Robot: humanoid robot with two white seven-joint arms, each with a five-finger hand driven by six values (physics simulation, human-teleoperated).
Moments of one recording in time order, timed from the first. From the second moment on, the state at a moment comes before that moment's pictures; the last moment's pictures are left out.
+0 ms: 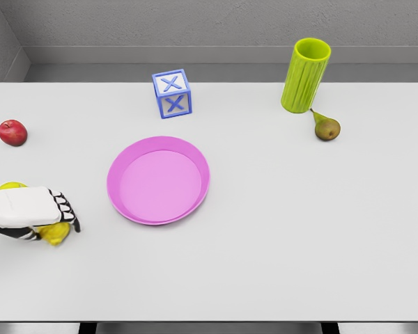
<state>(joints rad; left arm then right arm) -0.23 1.16 -0.47 -1.74 -0.38 -0.61 -0.59 0.08 0.00 0.00 0.05 0.15 -0.25 0.00</state>
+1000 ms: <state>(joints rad) -0.23 1.13 -0.44 -1.80 -0.38 -0.61 -0.59 0.08 0.00 0.00 0.05 0.15 -0.25 0.00</state>
